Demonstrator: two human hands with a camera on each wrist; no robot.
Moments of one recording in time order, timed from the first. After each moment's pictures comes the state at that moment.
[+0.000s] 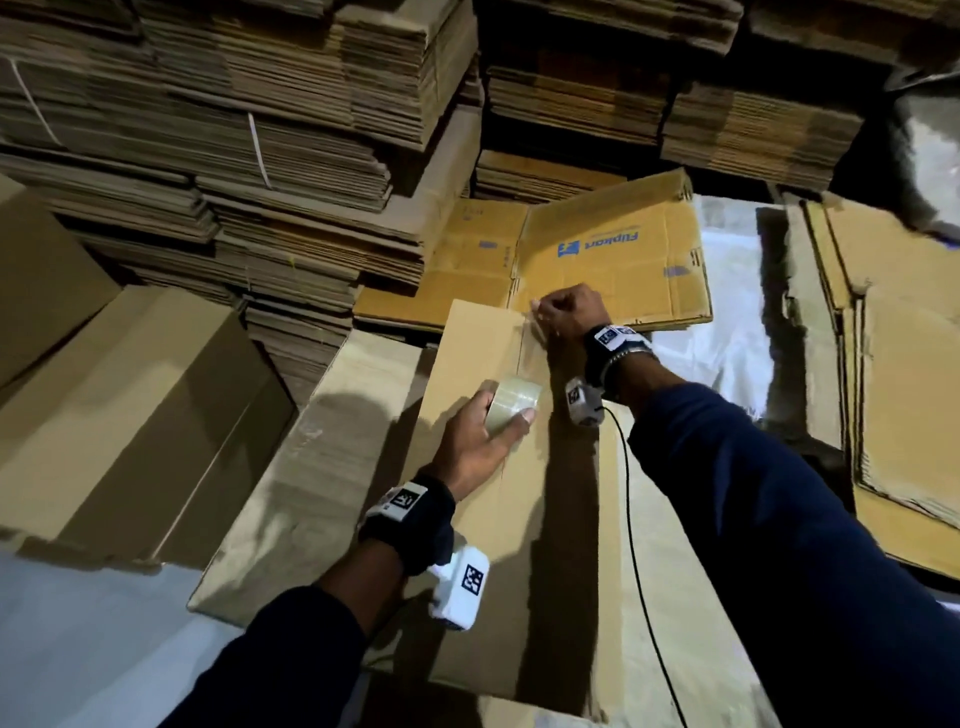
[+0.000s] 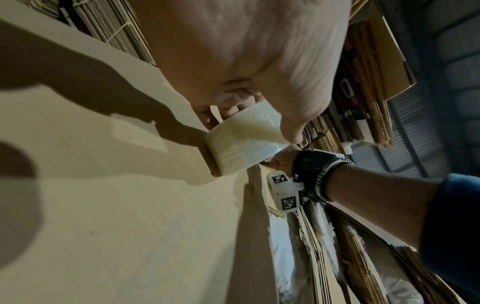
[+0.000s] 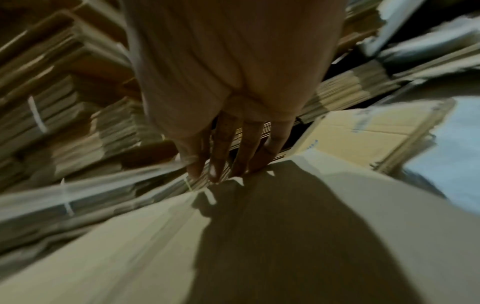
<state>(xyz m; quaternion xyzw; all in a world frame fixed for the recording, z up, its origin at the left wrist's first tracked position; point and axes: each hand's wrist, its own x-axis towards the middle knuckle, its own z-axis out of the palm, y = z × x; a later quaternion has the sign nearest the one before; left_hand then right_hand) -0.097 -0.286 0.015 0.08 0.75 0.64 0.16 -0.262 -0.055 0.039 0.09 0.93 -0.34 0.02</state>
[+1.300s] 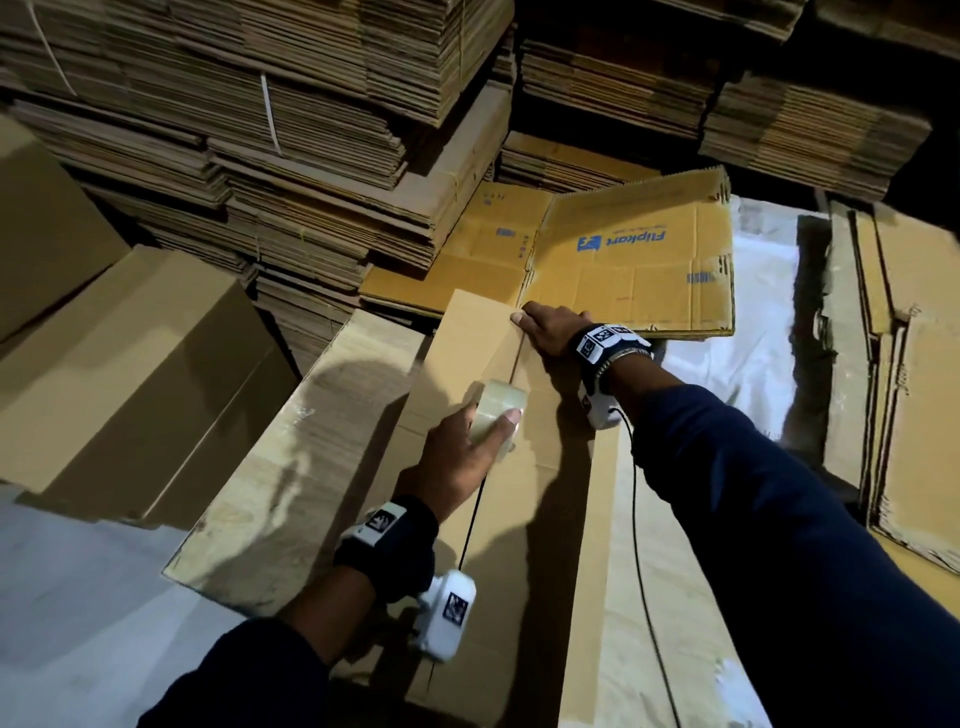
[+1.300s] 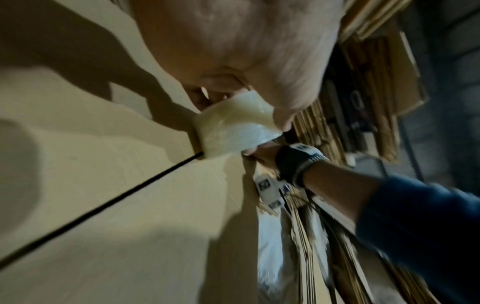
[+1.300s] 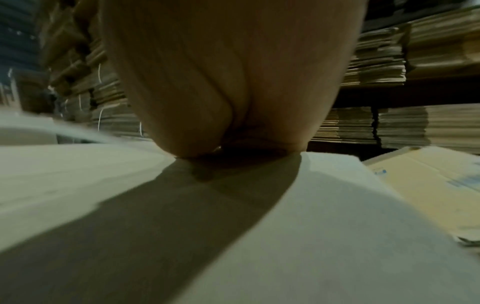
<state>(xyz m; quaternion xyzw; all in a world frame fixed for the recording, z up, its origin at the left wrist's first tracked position) -0.087 -0.276 0.003 0.03 0.79 0.60 0.11 -0.285 -0.064 0.015 -0.06 0.97 -0.08 0.21</state>
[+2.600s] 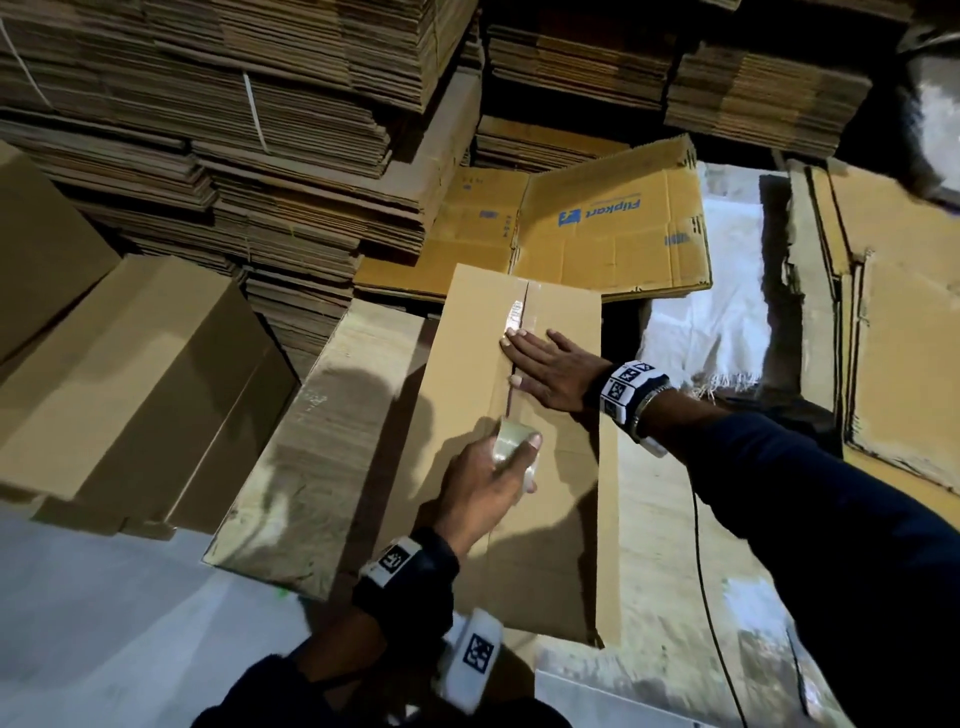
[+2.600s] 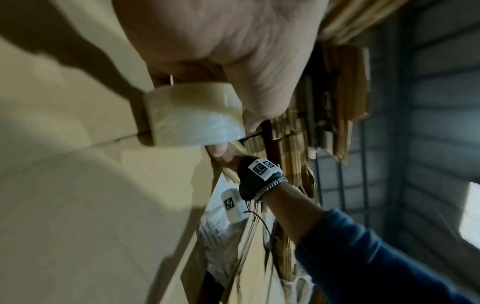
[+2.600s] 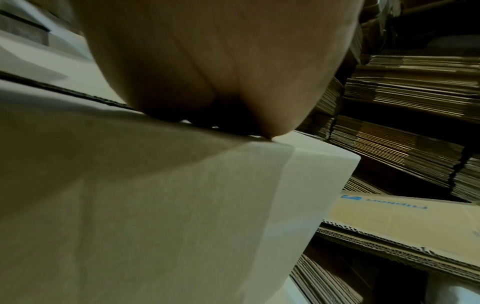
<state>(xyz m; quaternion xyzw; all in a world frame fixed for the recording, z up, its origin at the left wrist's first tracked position) 0.001 -0.298 0.025 0.03 0.79 0.59 0.19 -0.148 -0.078 -0.003 -0.27 0.95 0.07 0.16</state>
